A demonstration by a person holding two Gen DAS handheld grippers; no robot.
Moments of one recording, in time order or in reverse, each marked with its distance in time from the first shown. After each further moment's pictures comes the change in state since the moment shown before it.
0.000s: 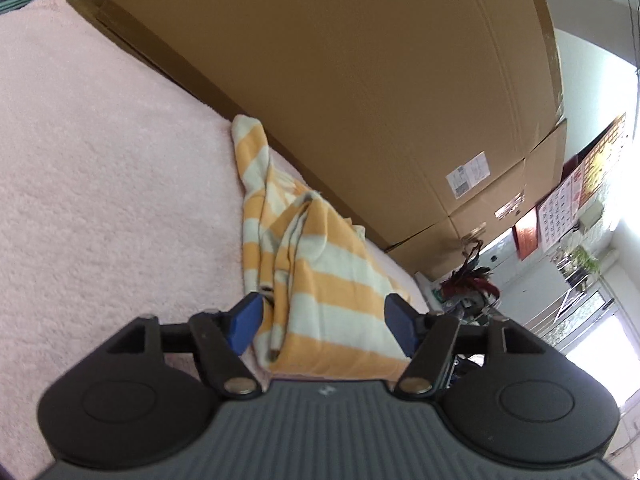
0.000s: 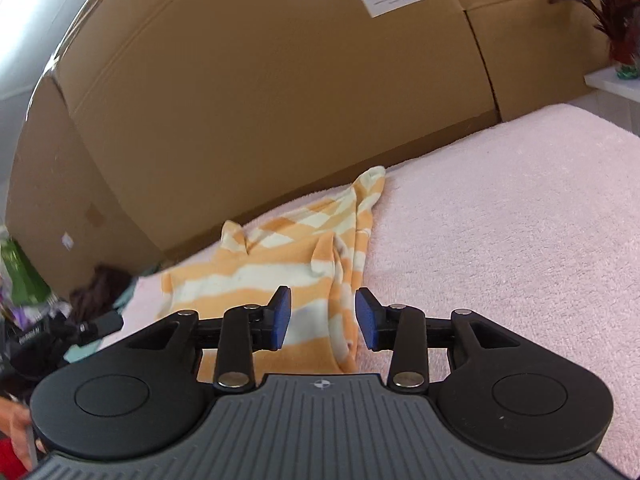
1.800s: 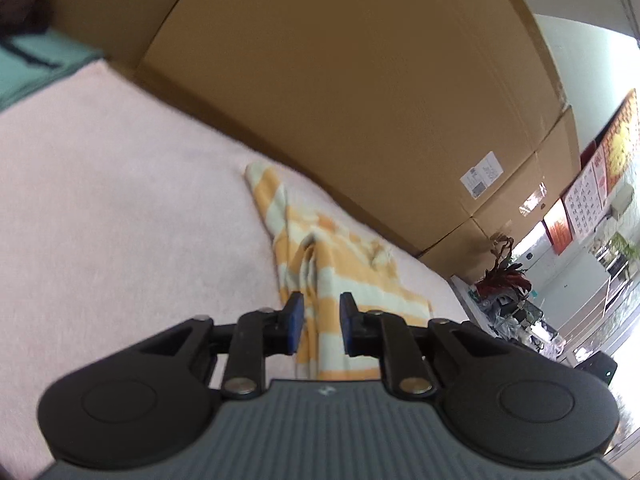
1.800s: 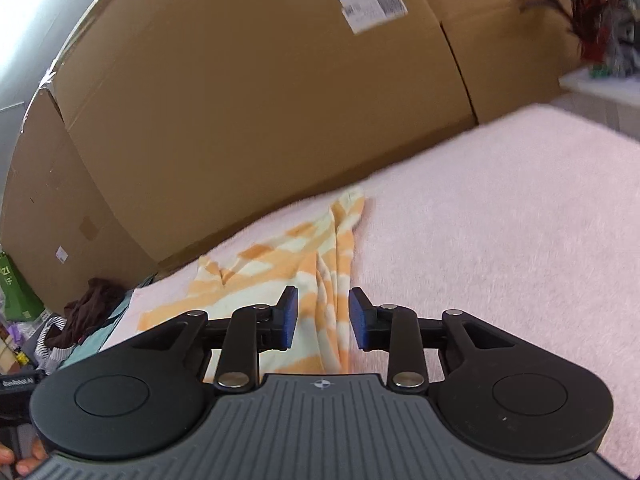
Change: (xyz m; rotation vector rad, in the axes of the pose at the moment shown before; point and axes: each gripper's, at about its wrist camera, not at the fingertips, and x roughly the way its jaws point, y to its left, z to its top) left arm -0.056 -0.054 -0.018 0.157 -0.114 0.135; right arm -0.031 0.003 -0.005 0.029 -0.107 -0.007
